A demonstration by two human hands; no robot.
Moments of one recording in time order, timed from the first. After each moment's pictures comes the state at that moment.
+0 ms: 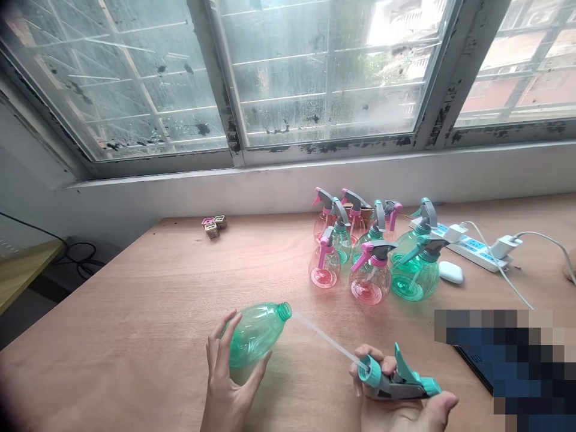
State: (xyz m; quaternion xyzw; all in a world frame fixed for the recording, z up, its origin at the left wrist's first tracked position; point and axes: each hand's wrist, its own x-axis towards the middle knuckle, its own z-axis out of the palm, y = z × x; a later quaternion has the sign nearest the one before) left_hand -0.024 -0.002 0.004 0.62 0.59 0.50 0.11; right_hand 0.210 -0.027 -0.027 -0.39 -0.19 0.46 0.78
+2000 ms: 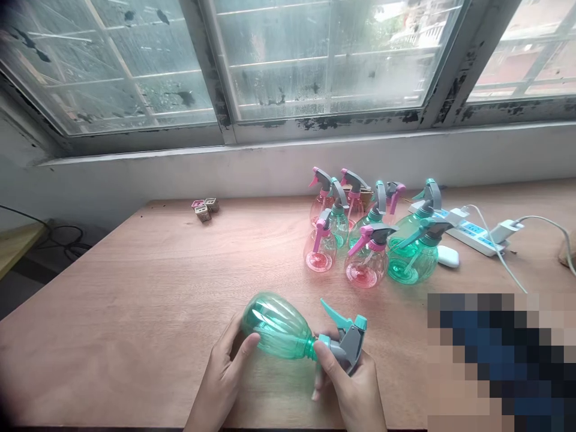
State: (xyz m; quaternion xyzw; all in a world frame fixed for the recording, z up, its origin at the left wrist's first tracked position) left_hand -0.028 0.002 0.025 0.58 0.53 0.43 0.44; right_hand 0.186 -0.027 -0.024 -0.48 -0.31 0.55 0.61
